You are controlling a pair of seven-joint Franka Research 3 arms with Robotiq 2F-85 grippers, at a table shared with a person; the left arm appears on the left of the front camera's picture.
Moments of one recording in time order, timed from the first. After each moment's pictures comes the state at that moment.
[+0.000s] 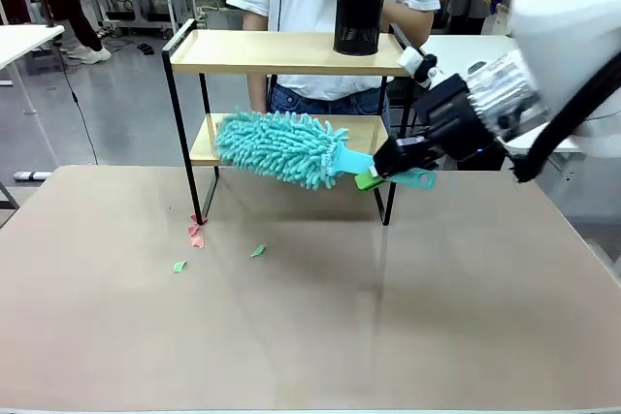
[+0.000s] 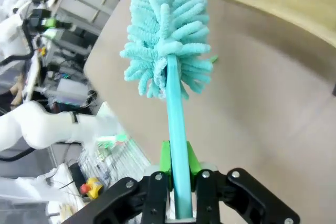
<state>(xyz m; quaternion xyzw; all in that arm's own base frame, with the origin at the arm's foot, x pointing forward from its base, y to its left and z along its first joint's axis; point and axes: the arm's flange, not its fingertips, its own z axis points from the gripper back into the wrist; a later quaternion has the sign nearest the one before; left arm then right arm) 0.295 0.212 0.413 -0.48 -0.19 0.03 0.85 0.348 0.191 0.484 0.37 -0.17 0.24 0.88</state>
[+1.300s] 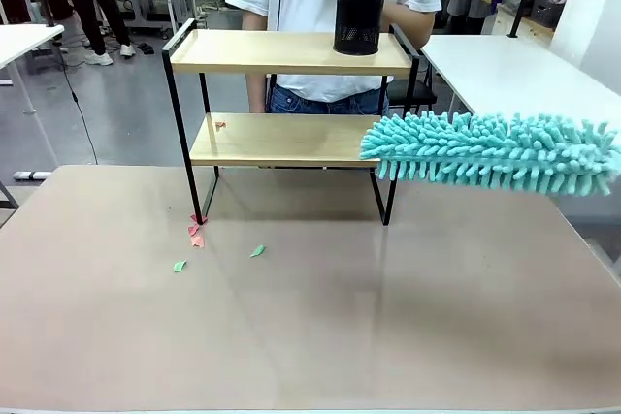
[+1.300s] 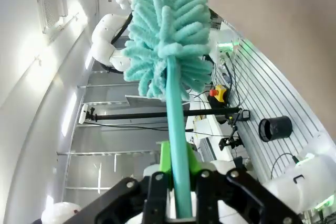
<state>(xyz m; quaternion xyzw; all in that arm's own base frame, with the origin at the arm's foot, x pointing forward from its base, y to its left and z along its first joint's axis) 0.295 0.212 0.413 -0.48 -0.19 0.03 0.85 0.299 -0.128 0.489 0.63 0.09 0.15 0.76</state>
